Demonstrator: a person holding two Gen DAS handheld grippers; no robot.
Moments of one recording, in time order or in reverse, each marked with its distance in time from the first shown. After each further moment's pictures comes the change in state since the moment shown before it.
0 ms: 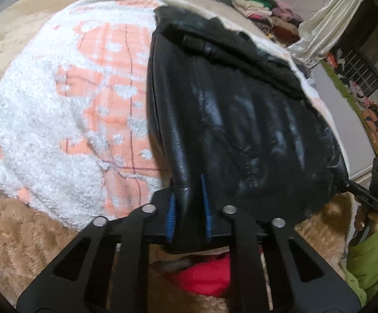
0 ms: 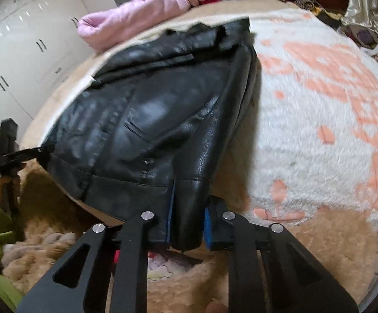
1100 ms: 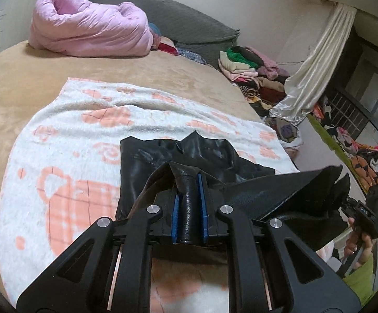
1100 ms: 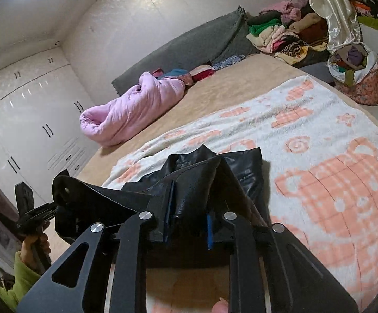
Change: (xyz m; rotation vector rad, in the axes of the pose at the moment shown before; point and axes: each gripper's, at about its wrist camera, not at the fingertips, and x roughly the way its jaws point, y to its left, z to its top) left arm -0.017 -0.033 0.206 0.014 -0.300 -0.042; right arm -0.030 -0.026 0.211 0.181 -0.391 0.078
